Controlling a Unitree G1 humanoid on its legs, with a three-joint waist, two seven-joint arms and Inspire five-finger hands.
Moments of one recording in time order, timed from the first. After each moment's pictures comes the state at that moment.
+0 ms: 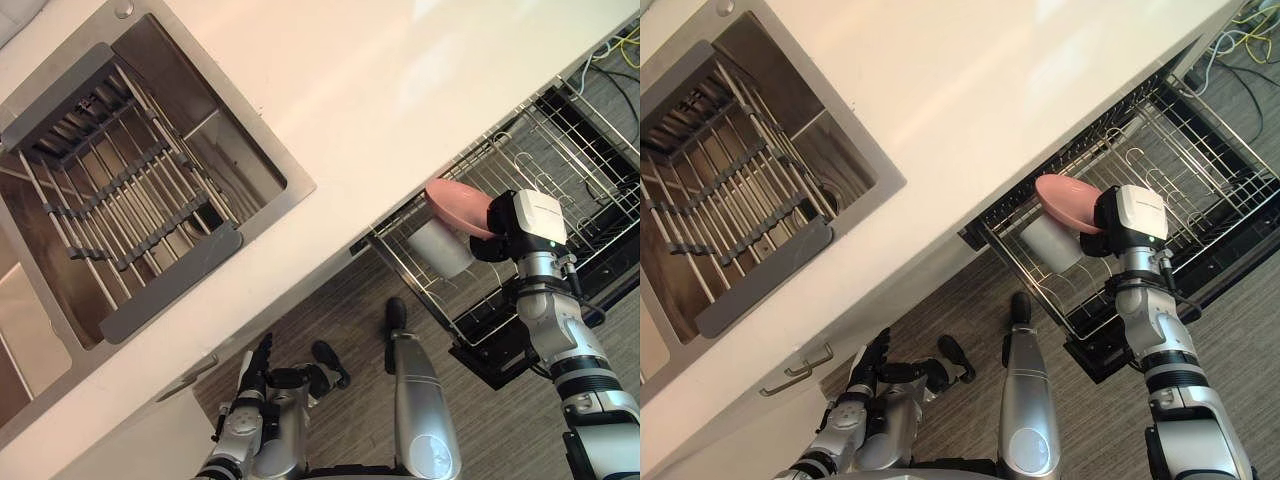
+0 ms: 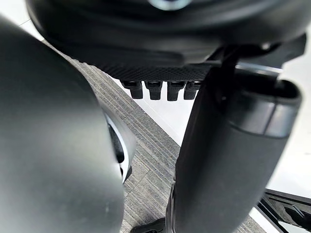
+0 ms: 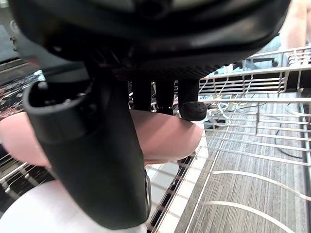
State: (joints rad) left arm -0.09 0.08 -0.15 0.97 -0.06 -0.26 0.18; right arm -0.40 -0.63 0.00 0.54 -0.65 -0.06 -0.34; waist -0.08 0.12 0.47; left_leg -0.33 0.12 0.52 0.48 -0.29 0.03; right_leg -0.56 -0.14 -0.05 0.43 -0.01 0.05
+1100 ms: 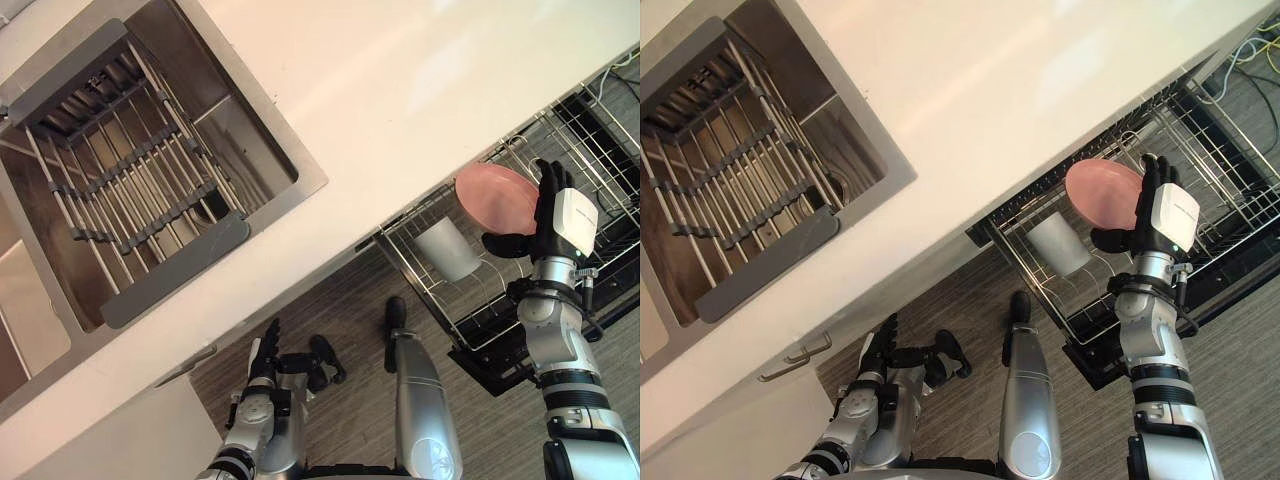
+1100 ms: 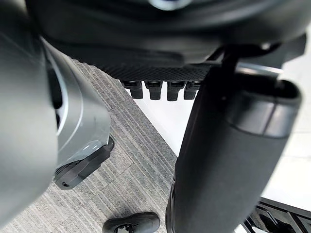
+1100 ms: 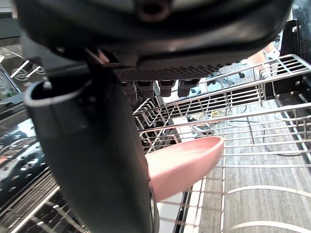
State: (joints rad) left arm -0.12 0.02 -0.12 0.92 -0.08 -0.25 0.20; right arm -0.30 -0.47 -0.16 0.35 -0.61 0.01 -0.39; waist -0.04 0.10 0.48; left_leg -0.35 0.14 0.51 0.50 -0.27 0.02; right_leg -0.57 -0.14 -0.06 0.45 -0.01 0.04
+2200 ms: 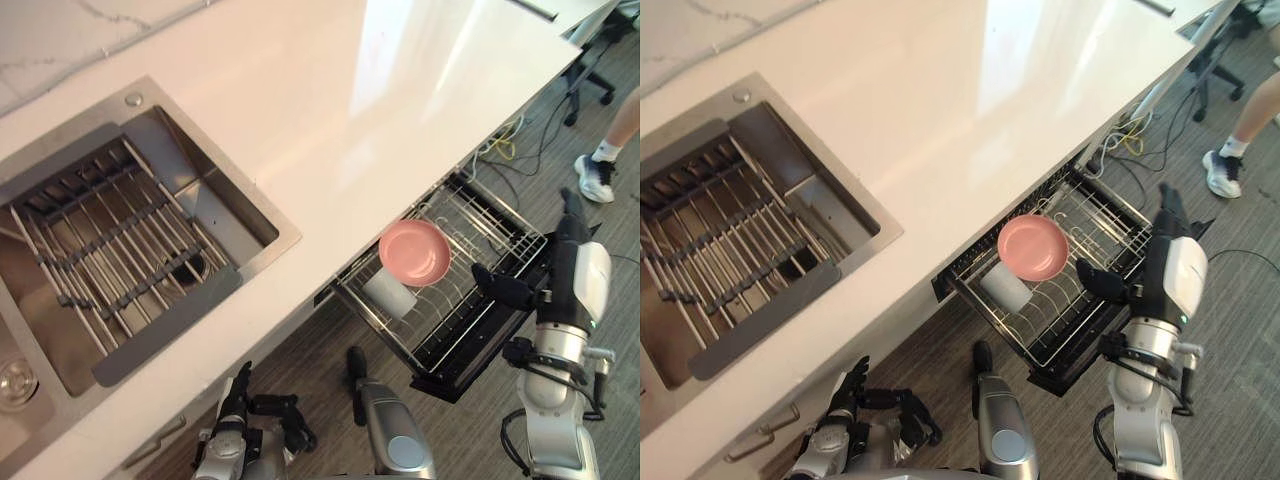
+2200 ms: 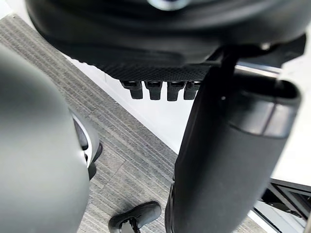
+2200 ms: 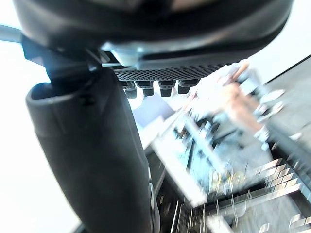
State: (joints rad) left arm 0.02 0.11 -0.08 0.98 0.00 -0.19 0.18; right arm 0.22 -0.14 -0.36 -0.24 -0.49 -0.12 -0.35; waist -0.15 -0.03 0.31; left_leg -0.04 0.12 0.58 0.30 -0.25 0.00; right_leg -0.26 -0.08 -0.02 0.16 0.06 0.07
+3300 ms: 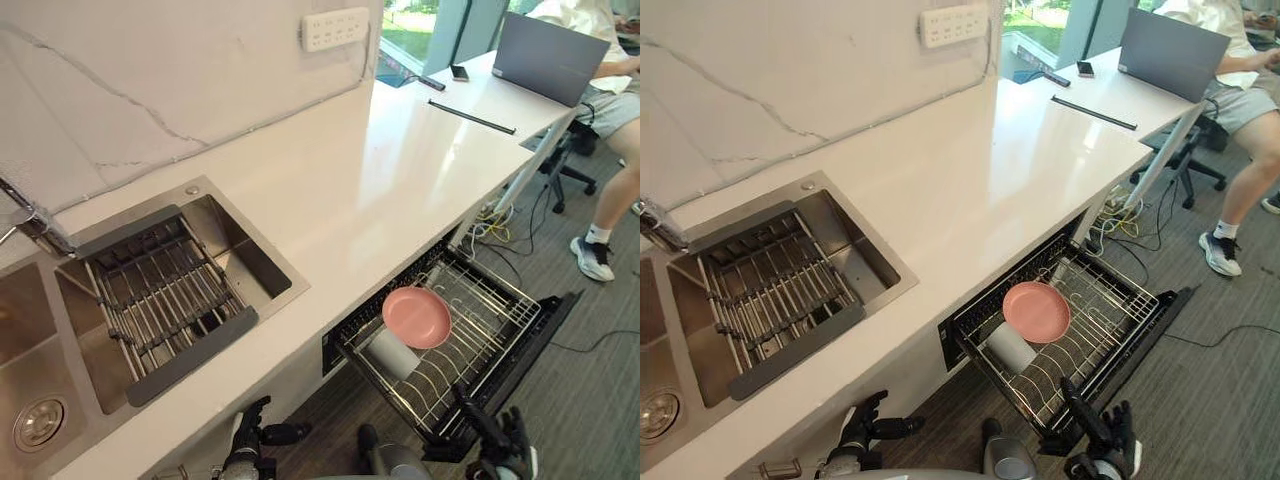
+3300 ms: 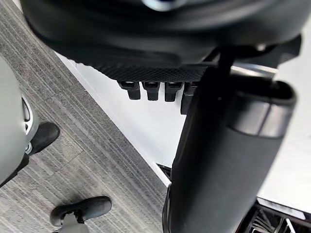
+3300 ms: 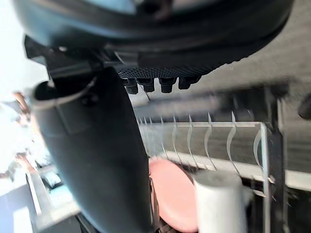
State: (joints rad) left arm 0.11 -0.01 0.02 0.95 0.04 -0.15 0.15; right arm 0.44 0.08 -0.27 0.35 0.58 -0.18 -0.15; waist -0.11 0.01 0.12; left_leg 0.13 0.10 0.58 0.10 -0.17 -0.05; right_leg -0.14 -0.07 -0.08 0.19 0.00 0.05
